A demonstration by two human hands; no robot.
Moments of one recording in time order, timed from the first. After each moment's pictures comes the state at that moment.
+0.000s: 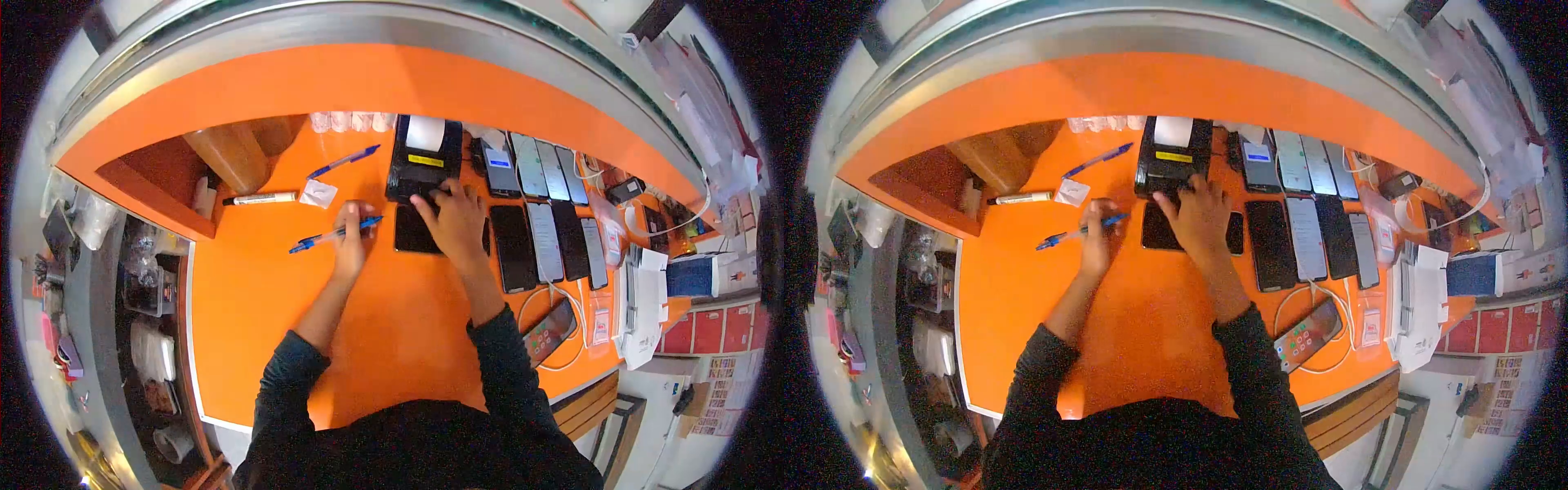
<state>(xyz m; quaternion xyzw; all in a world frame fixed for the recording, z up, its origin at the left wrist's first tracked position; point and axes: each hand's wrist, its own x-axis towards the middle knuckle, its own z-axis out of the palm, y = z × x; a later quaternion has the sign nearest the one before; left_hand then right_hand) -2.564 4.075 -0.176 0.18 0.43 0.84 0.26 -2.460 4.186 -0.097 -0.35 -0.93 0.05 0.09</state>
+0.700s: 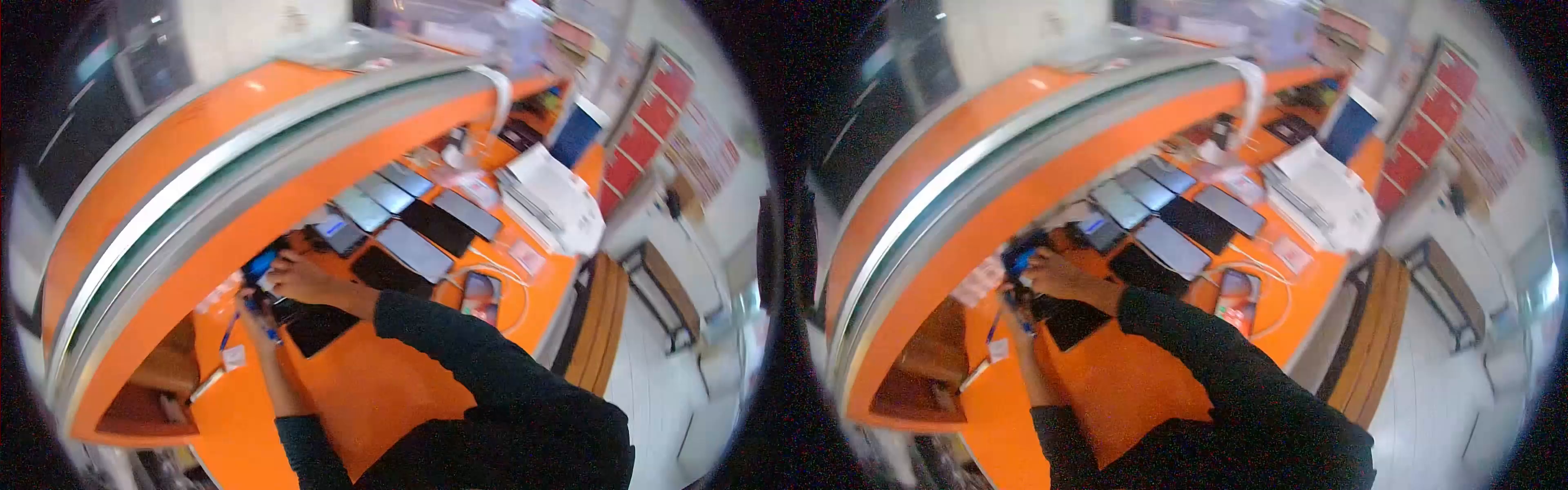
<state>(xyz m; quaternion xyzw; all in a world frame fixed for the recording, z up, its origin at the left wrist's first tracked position) -2.618 4.170 -0.191 0.48 0.50 0.71 0.13 -2.484 4.251 -0.116 -0.06 -0.93 -0.13 0.35</state>
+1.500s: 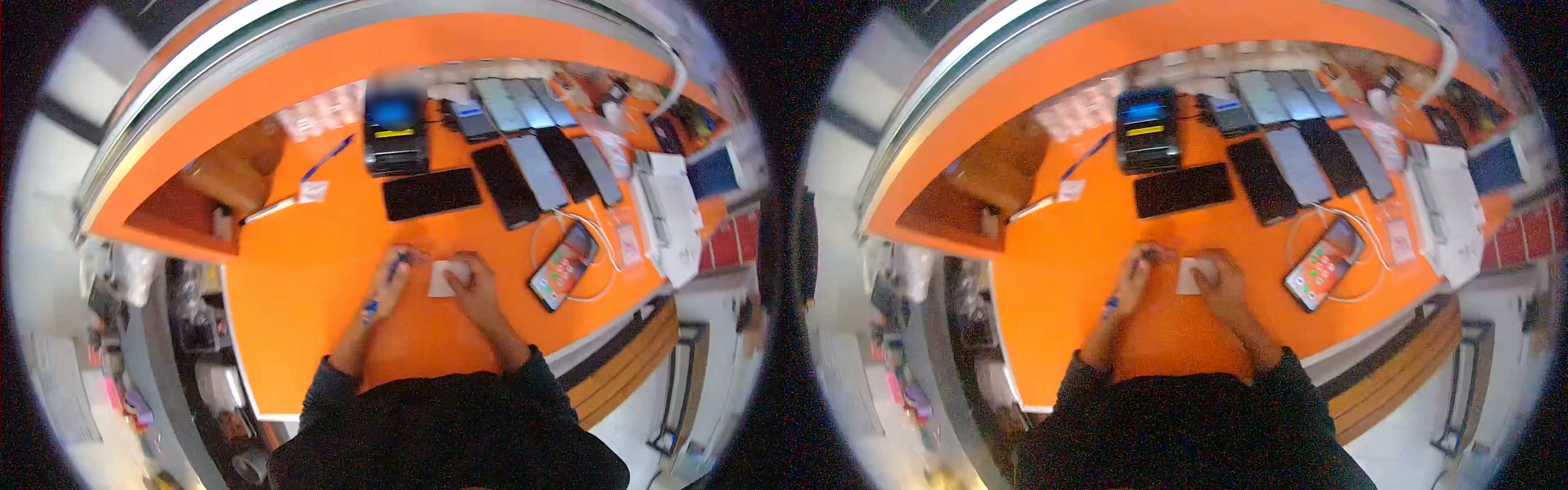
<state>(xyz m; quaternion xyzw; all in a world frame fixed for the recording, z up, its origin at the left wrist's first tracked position) -2.485 3.999 -0.172 0.47 0.51 0.61 0.40 -2.321 4.073 -0.167 -0.35 -0.76 0.42 0.36</state>
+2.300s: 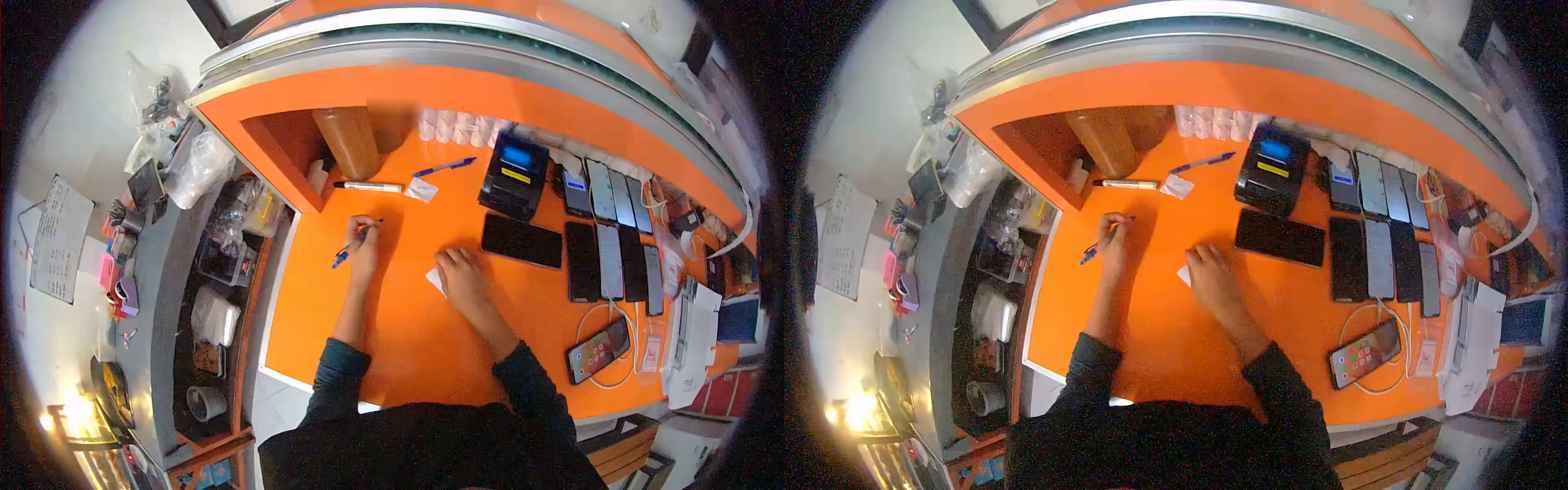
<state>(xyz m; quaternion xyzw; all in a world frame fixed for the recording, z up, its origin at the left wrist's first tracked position) -2.620 3.947 -0.177 0.16 0.60 0.78 0.07 -2.461 4.063 -0.152 -0.09 -0.95 0.18 0.21</state>
